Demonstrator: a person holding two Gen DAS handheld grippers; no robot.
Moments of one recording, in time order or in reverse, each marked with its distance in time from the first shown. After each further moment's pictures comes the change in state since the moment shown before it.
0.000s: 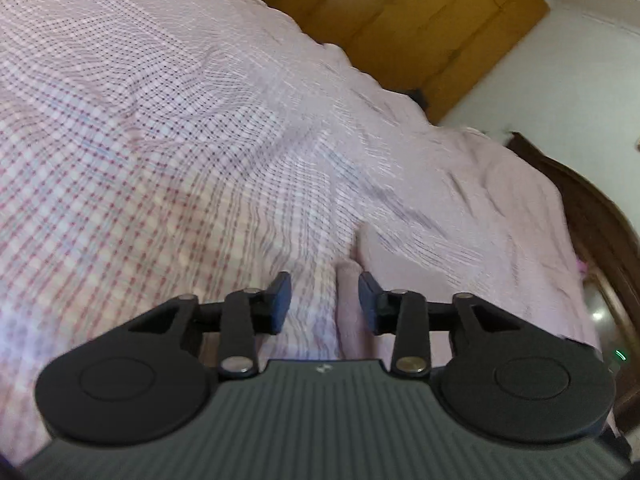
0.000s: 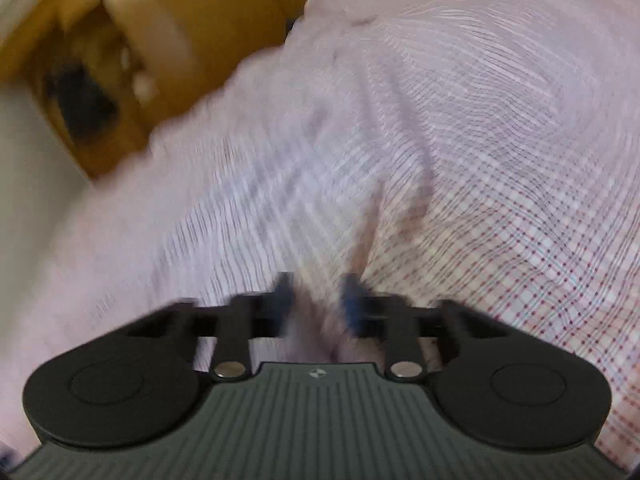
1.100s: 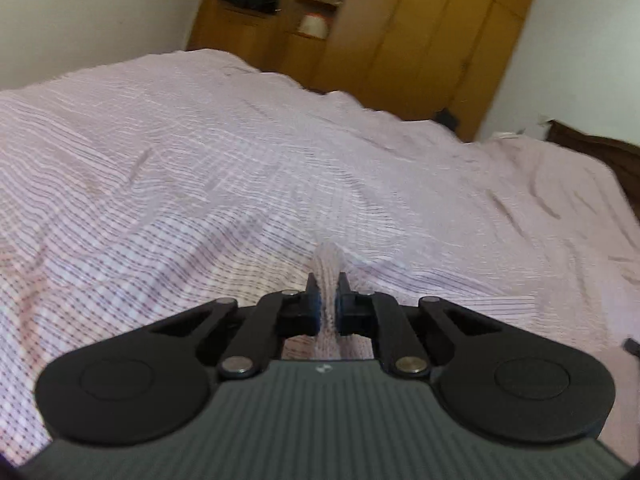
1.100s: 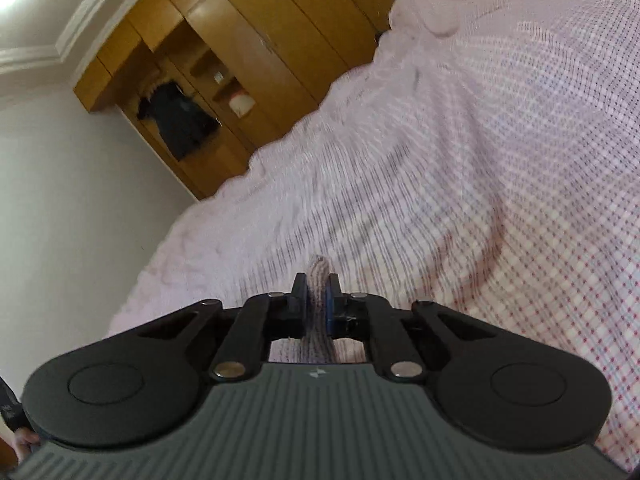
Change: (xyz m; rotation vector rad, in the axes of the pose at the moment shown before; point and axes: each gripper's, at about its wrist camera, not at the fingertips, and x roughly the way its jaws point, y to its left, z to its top) left arm 0.104 -0.089 0.033 0.236 -0.156 0.229; right arm -0.003 -0.021 0.033 -0.046 0.055 0.254
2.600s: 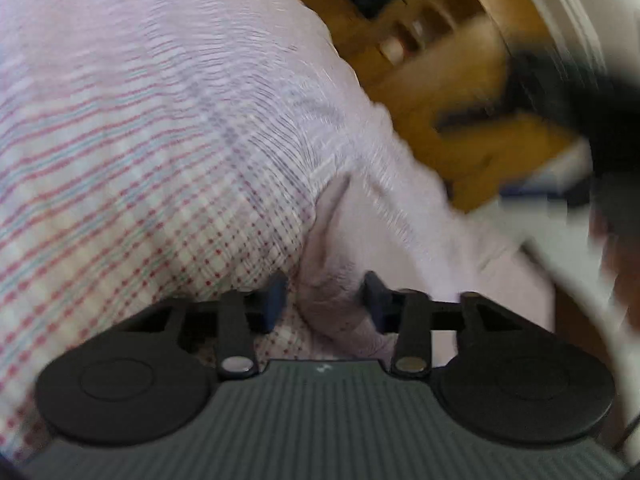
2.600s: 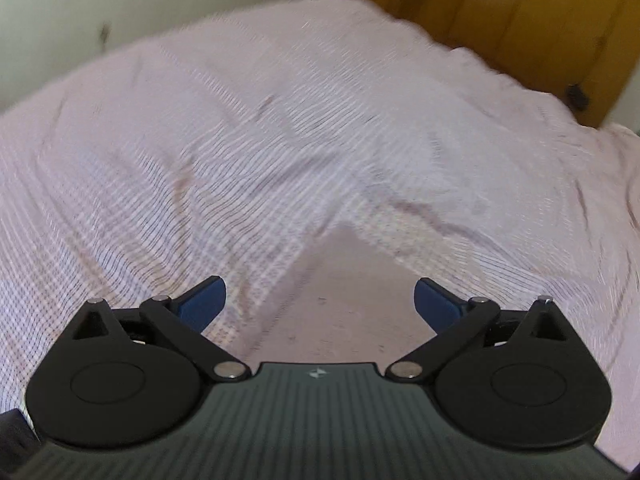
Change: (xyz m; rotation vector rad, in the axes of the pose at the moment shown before) left arm -0.168 0.067 -0.174 -0.528 -0.012 -0.121; right arm 0.074 0.500 -0.213 -1.042 0.606 -0.196
